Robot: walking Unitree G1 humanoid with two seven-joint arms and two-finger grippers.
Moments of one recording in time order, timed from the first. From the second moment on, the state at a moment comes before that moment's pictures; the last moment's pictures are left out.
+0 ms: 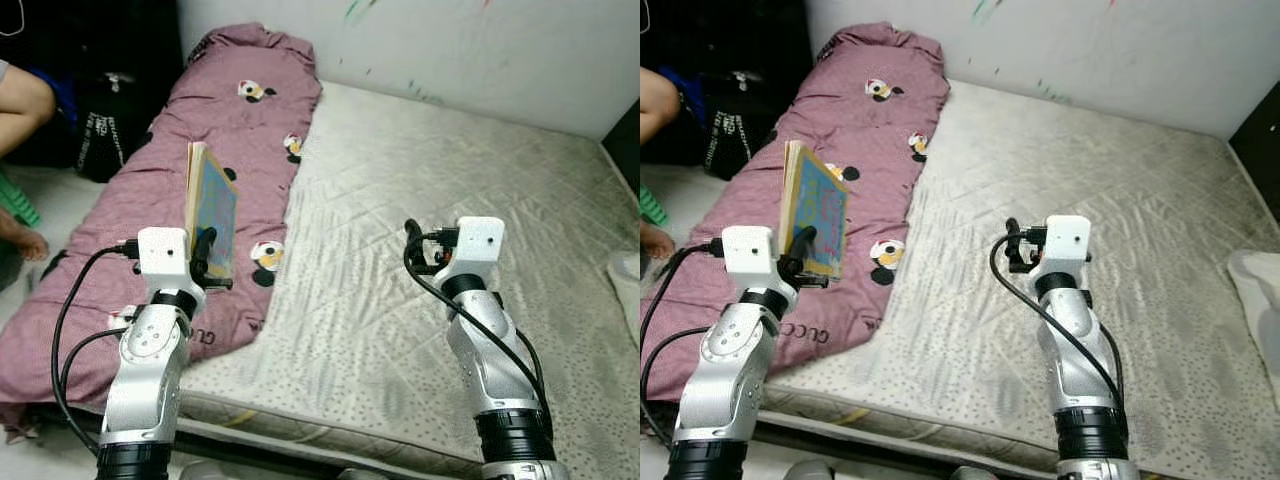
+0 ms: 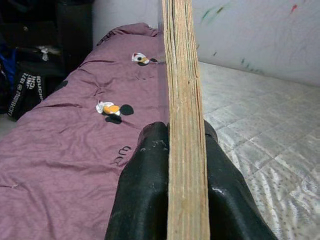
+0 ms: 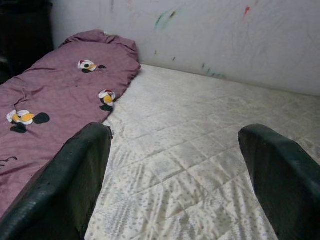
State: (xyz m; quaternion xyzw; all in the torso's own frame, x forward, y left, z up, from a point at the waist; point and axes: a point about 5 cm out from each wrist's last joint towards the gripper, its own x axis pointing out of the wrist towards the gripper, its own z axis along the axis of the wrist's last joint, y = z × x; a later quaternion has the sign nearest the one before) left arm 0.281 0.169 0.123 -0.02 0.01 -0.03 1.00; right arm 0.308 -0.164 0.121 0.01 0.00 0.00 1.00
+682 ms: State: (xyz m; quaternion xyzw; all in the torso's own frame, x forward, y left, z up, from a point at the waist) left arm 0.282 0.164 0.122 -0.03 0.01 -0.04 1.00; right arm 0.310 -0.167 0.123 0.01 -0.01 -0.01 1.00
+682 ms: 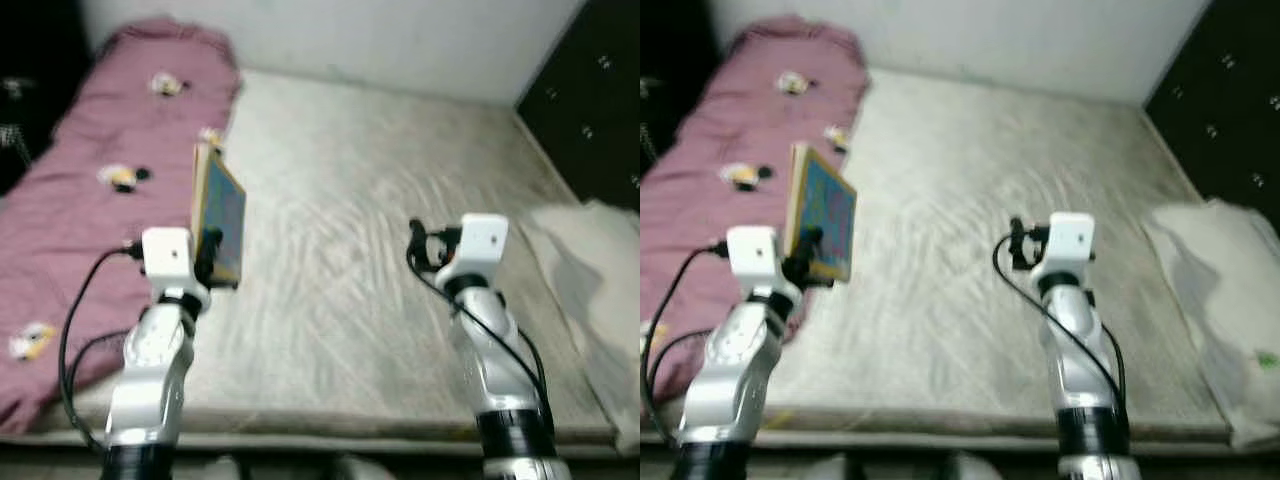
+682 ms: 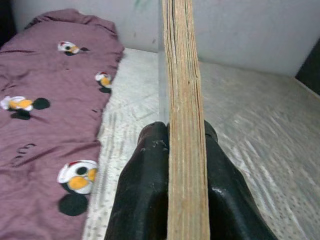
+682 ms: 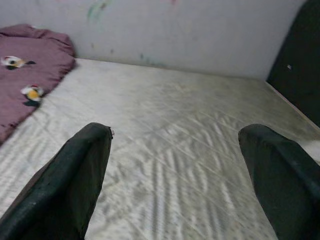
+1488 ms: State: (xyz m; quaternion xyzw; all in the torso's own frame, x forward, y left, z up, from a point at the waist) left arm 0.281 0.168 0.120 -0.03 0.01 -0.03 1.00; right arm 0.309 -0.165 0.121 0.00 0.00 0.00 1.00
